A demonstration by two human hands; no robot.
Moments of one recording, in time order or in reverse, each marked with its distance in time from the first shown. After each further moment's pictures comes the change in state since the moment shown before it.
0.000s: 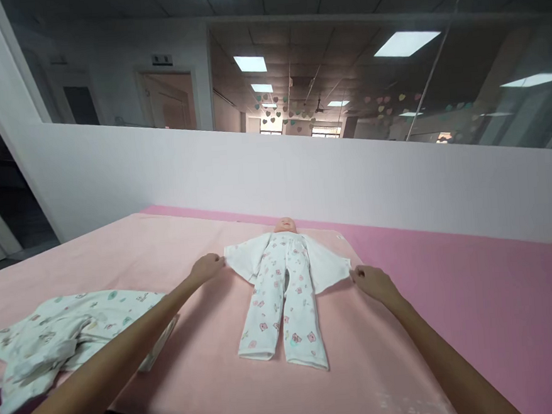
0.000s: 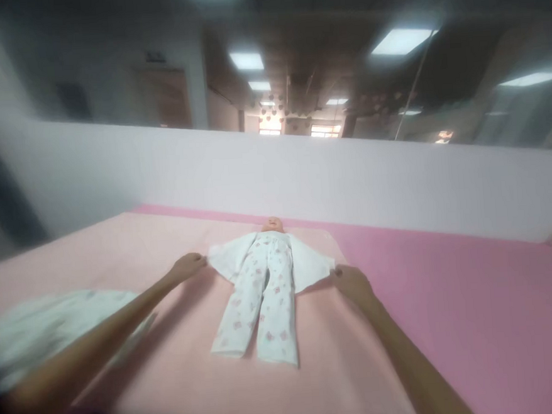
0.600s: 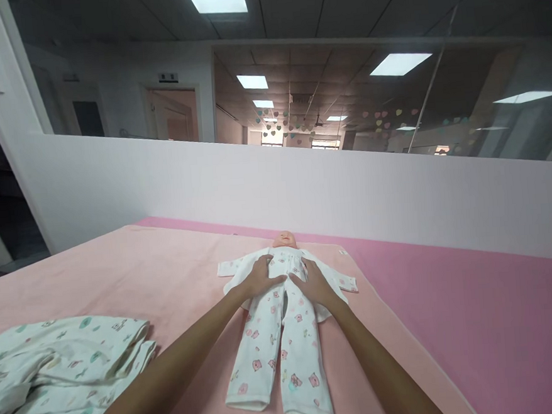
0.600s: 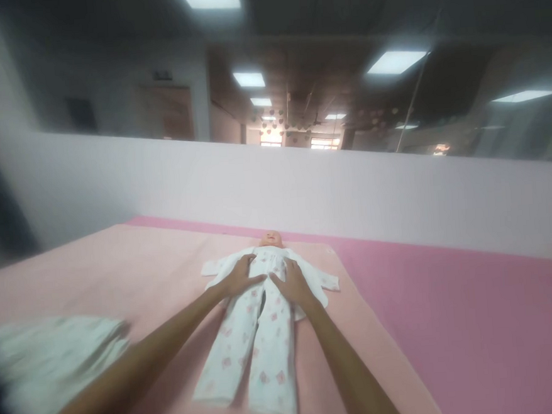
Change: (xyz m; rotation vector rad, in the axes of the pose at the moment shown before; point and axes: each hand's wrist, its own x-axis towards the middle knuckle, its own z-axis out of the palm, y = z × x) left_hand 0.029 0.107 0.106 -0.361 -0.135 0.446; right_hand 0.066 -0.103 0.094 0.392 0.015 -0.341
